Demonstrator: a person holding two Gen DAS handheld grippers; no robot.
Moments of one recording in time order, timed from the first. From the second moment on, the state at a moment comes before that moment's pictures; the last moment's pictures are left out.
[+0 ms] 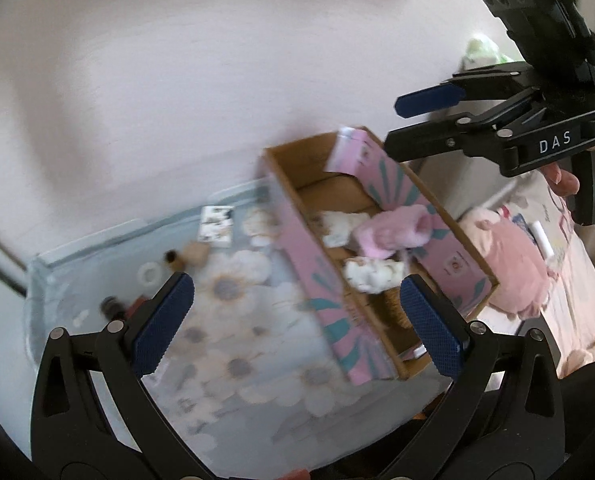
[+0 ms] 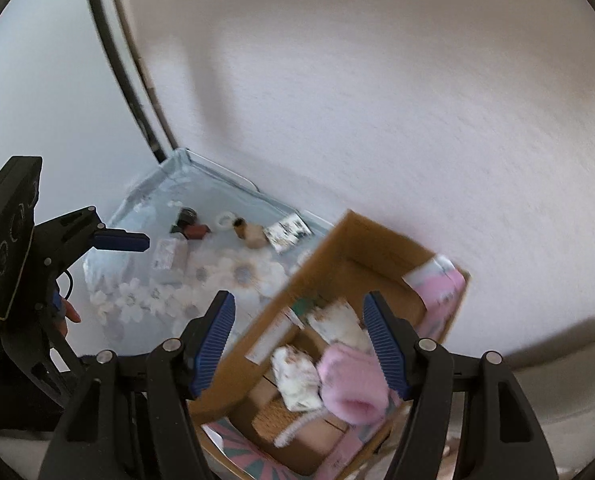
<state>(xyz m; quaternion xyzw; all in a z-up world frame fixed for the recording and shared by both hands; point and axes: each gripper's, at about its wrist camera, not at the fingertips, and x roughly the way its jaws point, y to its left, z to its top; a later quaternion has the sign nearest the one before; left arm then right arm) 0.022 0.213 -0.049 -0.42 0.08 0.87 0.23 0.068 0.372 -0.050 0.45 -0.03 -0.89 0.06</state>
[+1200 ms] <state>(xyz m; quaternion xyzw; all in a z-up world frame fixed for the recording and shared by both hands) -0.016 0.043 -0.208 -0.42 0.16 0.85 0.28 -0.128 0.241 -0.168 0.53 0.09 -0.83 0.17</state>
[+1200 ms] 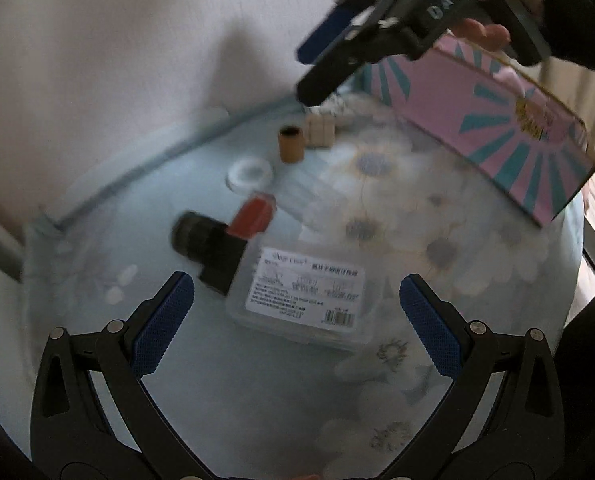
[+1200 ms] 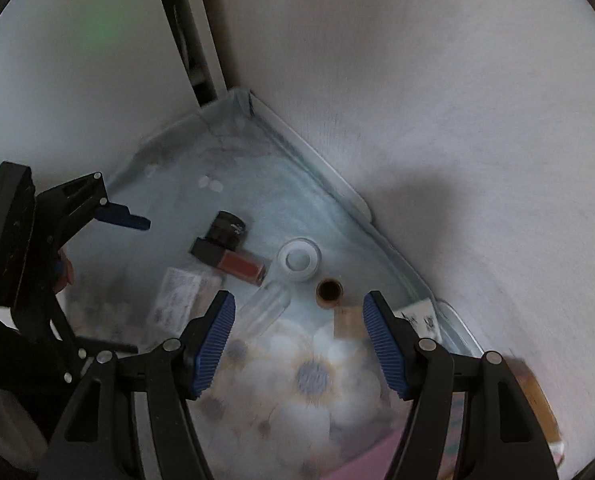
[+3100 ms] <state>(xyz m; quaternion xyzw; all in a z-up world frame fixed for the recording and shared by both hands) -0.044 0.103 -0.063 -0.36 0.13 0.86 0.33 -0.099 0.302 -0.083 0.52 0.03 -0.85 0.09</state>
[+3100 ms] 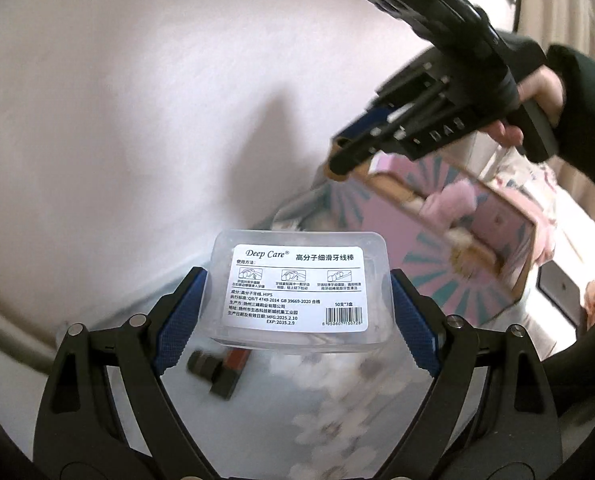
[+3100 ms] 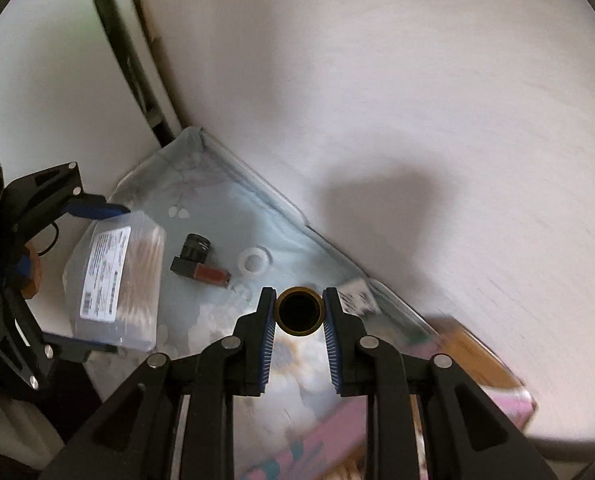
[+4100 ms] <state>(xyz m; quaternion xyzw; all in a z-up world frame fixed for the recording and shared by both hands) -0.021 0.329 -0.100 -0.40 0.19 0.79 0.43 0.127 0.397 -0.127 0.56 -0.03 -0.83 0.05</state>
